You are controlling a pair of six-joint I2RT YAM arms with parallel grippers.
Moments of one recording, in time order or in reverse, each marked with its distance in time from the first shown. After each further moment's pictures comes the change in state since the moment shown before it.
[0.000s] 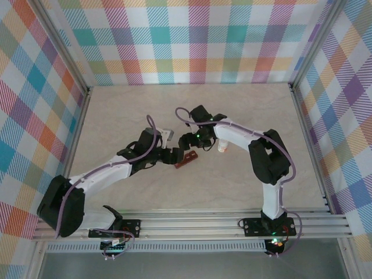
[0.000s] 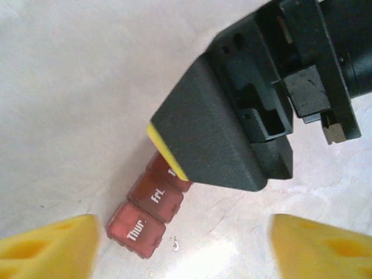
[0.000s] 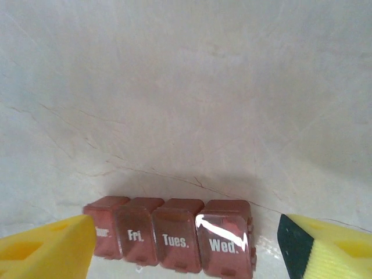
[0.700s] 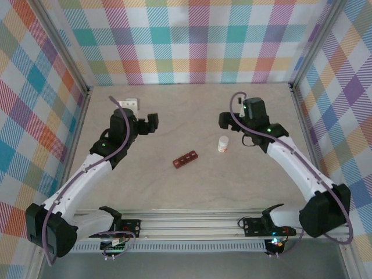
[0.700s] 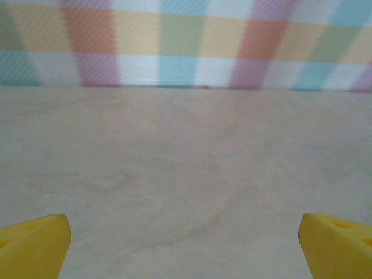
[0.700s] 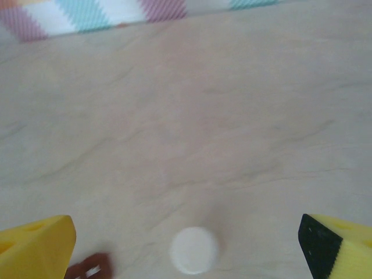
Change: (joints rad) left arm 0.211 -0.167 0.211 -0.069 -0.470 0.166; right arm -0.271 -0.691 -0.378 0.195 0.392 -0.002
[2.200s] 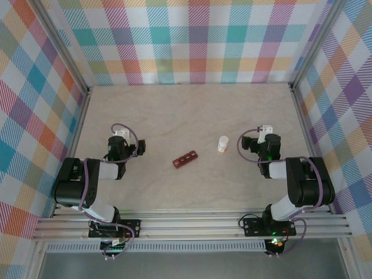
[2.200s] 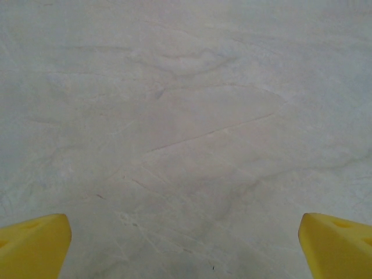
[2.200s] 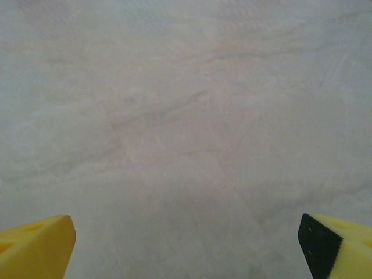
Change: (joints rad) left arm 0.323 0.440 -0.555 0.893 0.234 0.150; right arm -0.346 0.288 -0.691 1.185 -0.130 -0.303
